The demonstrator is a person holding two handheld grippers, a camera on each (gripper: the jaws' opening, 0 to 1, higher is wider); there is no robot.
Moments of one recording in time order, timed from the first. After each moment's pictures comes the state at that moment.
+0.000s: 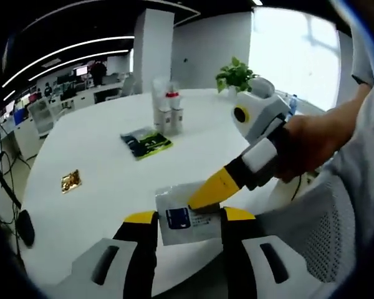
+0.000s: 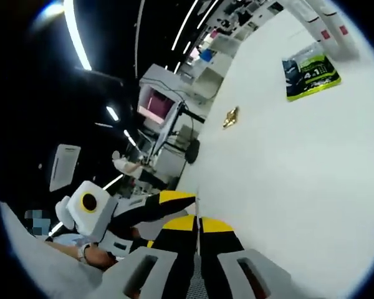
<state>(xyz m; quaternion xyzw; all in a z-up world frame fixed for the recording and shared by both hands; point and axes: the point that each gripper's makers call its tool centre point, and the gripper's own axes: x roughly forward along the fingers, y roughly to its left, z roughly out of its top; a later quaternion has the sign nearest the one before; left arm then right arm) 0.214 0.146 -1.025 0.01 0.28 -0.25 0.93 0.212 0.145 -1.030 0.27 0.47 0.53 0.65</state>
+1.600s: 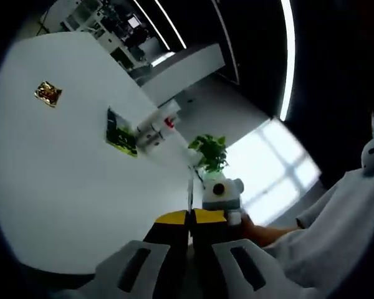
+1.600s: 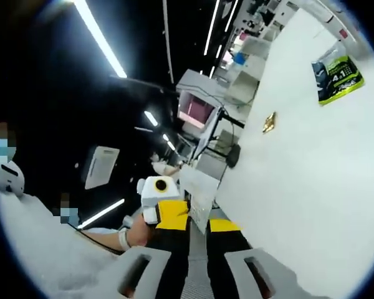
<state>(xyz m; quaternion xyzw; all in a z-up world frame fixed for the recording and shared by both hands) 0.212 0.152 -0.977 -0.44 0.23 -0.29 0.82 0.200 0.140 -0.983 0.35 0.40 0.62 0.58</state>
